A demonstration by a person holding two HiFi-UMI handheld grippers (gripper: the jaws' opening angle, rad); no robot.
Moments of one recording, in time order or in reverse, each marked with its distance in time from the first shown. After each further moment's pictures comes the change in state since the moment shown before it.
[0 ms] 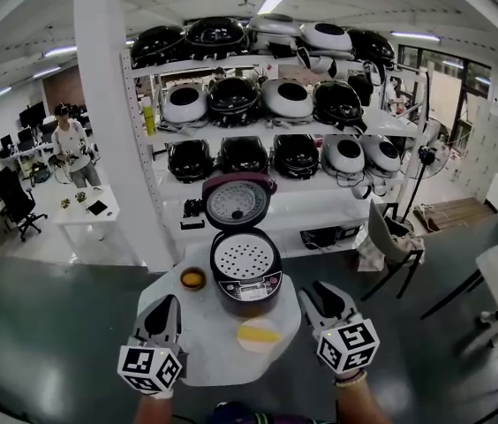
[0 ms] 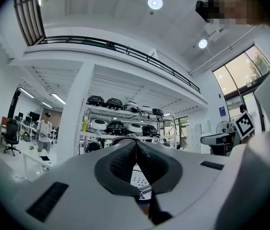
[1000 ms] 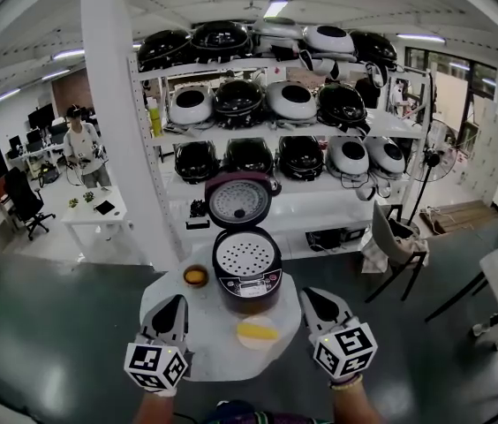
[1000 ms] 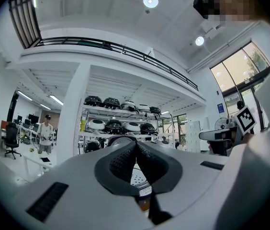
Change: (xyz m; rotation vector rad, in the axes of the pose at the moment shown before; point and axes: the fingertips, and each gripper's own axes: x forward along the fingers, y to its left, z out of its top) left arm -0.011 -0.036 -0.006 0.035 0.015 -0.008; right arm -0.027 0.012 0.003 0.019 -0.045 0.068
